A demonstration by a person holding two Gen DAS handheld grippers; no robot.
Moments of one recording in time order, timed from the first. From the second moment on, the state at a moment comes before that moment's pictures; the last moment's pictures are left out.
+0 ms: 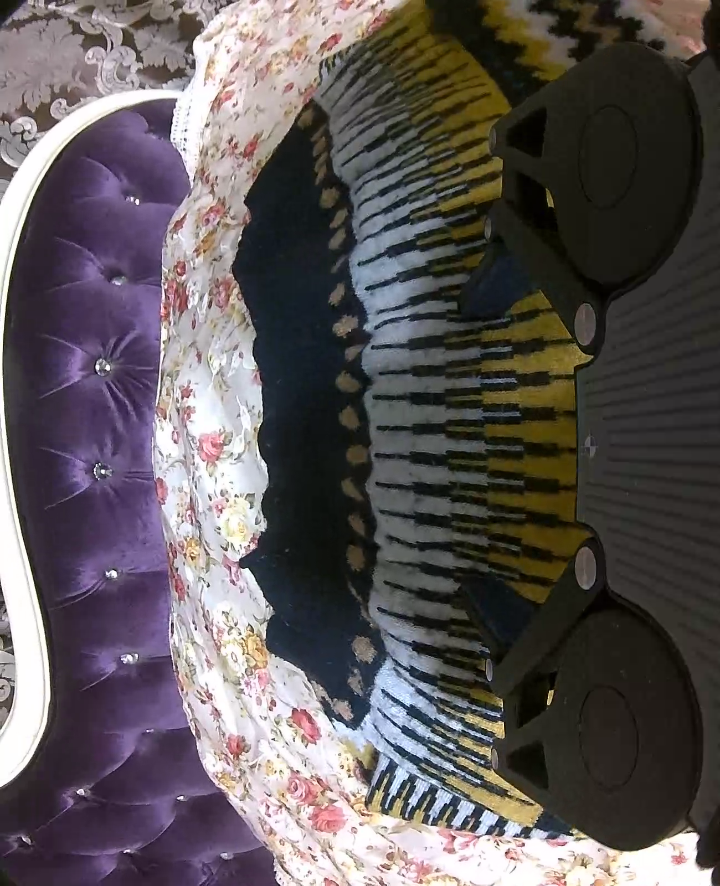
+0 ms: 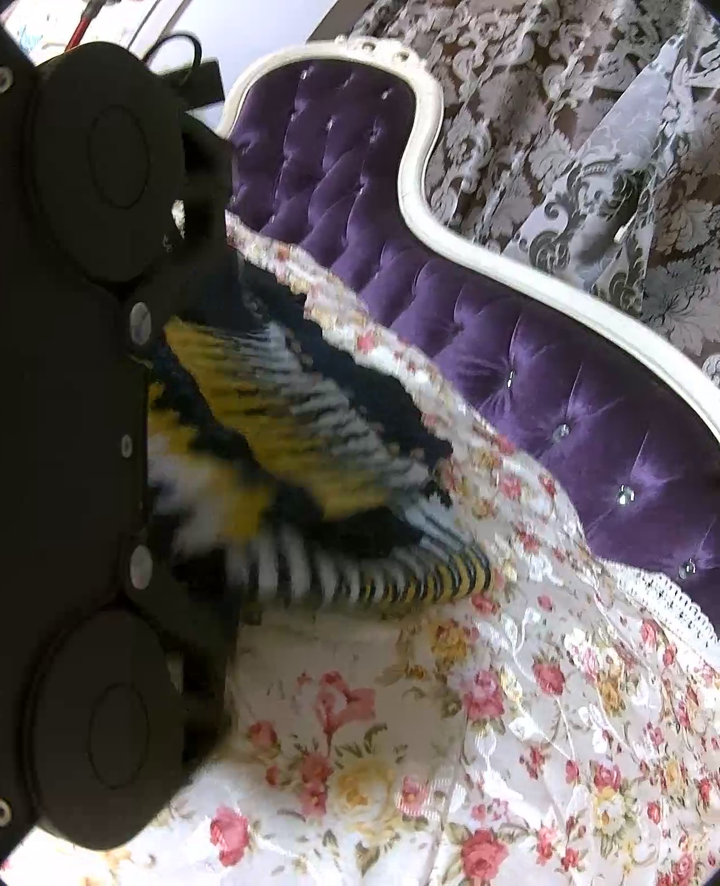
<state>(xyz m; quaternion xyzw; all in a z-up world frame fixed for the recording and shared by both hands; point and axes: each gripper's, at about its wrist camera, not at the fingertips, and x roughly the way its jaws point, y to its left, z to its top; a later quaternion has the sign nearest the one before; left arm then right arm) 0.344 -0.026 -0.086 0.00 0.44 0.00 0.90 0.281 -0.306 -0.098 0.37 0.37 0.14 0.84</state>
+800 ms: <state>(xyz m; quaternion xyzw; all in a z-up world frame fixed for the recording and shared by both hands) 0.296 0.085 -0.056 -0.10 0.42 0.02 0.90 0.270 -0.290 -0.078 0.30 0.33 0.14 0.88</state>
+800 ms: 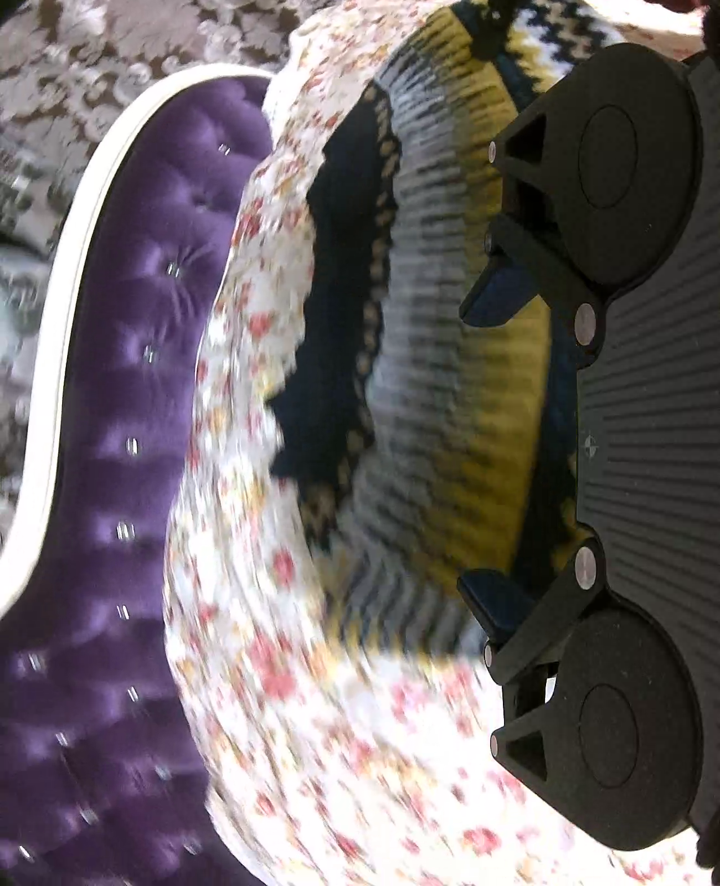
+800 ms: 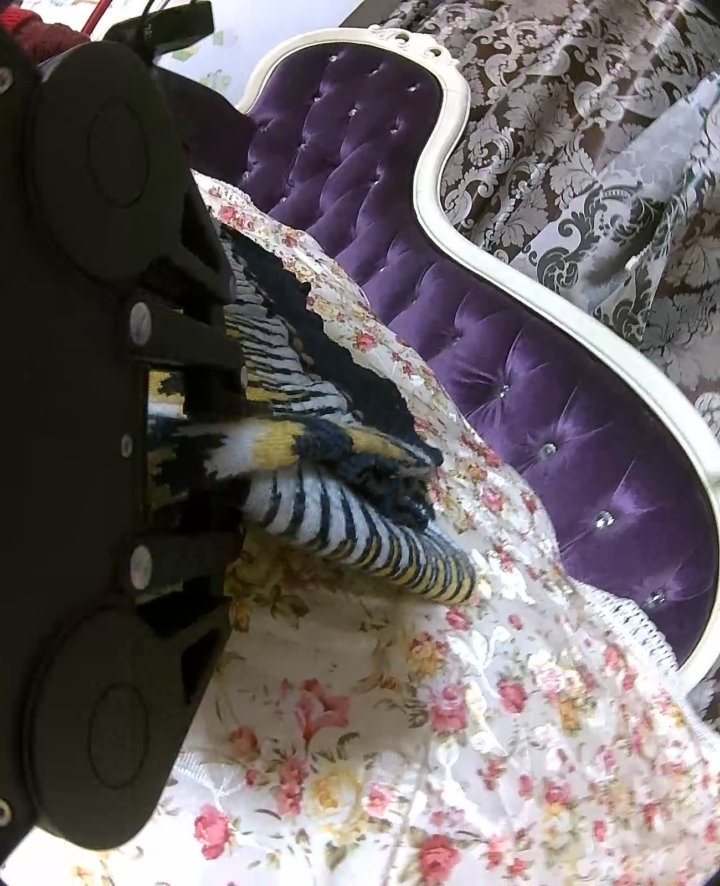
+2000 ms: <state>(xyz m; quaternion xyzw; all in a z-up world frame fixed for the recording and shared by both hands) 0.191 0.206 -0.056 -0.18 0.39 0.00 0.90 0.295 0.022 -0.048 -0.03 0.39 0.23 0.89</state>
